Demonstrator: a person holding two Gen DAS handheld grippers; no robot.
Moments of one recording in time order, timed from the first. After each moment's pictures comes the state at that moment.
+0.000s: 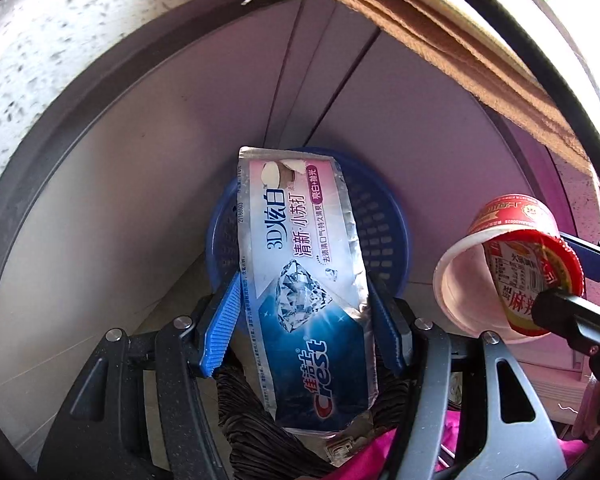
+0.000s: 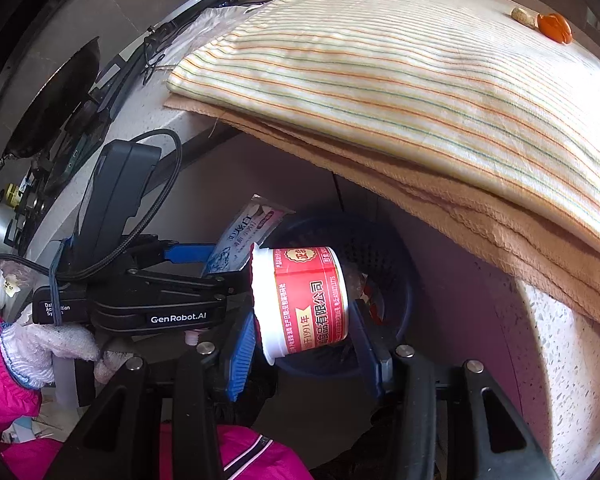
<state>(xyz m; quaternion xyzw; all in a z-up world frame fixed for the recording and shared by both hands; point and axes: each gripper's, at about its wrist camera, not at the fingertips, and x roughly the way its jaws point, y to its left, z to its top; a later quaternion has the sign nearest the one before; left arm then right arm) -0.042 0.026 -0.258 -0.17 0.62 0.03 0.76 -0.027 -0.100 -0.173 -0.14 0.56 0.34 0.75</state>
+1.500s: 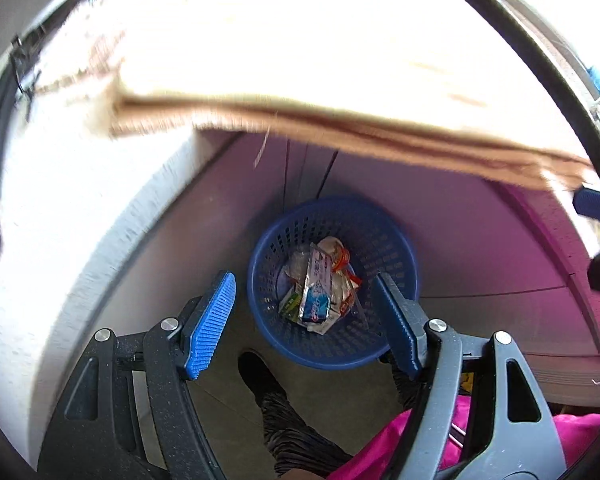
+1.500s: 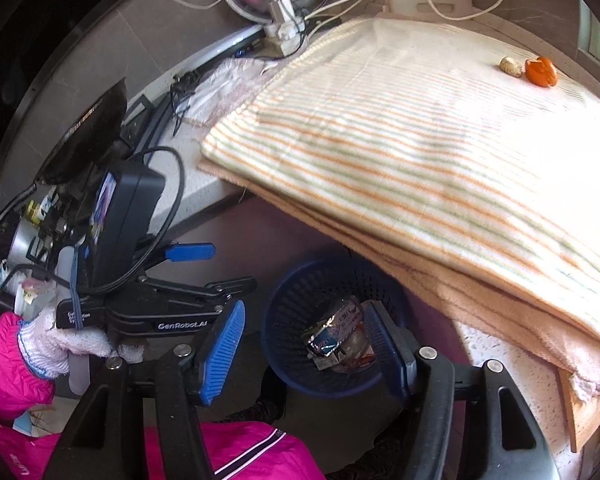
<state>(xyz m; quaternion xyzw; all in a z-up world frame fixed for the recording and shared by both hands) -0.061 0.023 -0.160 -0.09 0.58 0.05 0.81 -0.025 -0.120 -0.105 -0.11 0.51 0.37 0.77</state>
